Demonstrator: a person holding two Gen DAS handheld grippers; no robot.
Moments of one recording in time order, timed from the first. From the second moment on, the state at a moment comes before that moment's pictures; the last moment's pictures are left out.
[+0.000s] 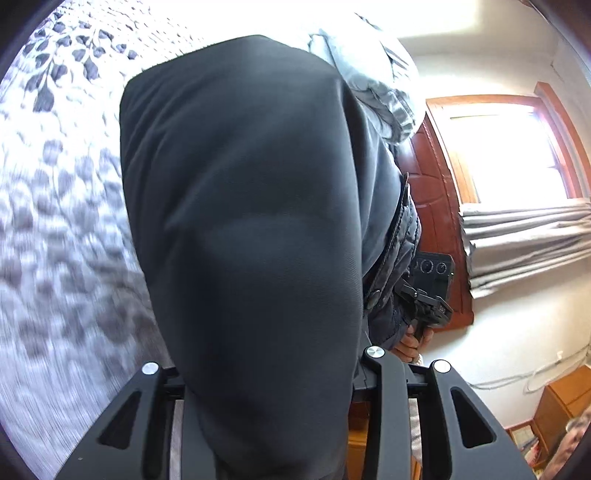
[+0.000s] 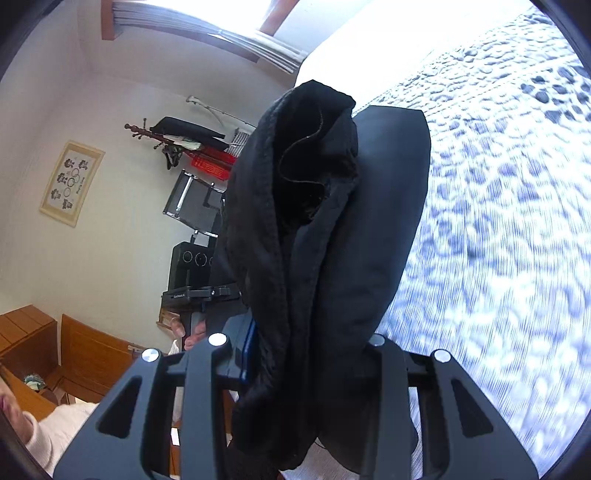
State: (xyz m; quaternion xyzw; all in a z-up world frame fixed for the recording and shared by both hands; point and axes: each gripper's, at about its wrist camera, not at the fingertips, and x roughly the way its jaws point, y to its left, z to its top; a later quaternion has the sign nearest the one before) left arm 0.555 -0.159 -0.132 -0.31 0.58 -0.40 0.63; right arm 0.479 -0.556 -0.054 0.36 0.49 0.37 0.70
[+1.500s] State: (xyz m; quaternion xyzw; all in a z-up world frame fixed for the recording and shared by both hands) left arm 0.575 -0.099 -0.195 -0.31 0.56 -0.30 0.70; right arm 0.477 -0.635 -0.160 0.43 0.49 0.29 0.70
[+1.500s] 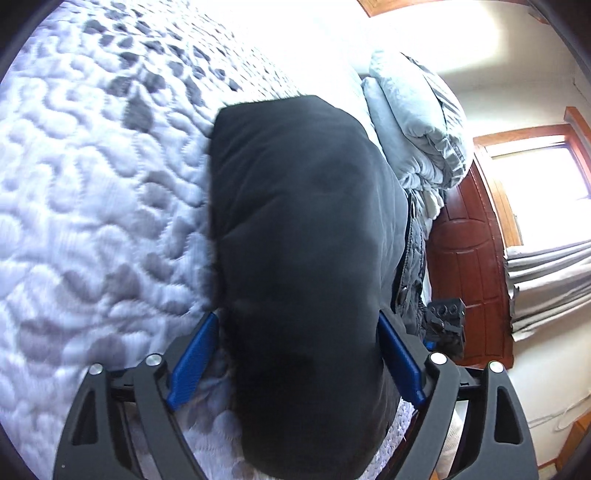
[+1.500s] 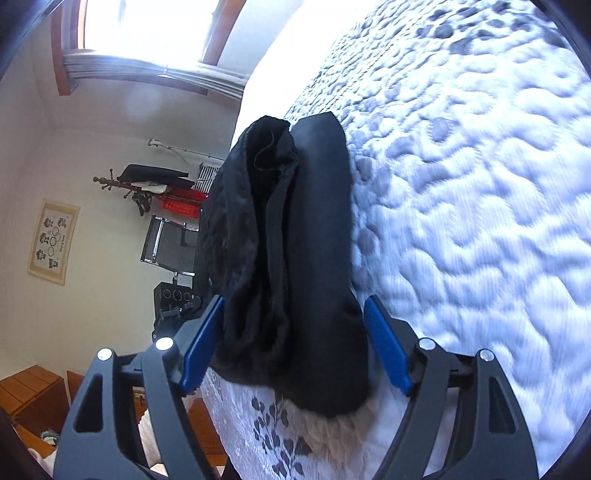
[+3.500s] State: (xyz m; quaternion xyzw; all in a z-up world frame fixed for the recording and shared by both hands) left arm 0.349 -0.132 -0.090 -0.03 0.51 -0.08 0.86; right arm 0.252 -0.475 -0.035 0.10 0.53 -0.06 0.84
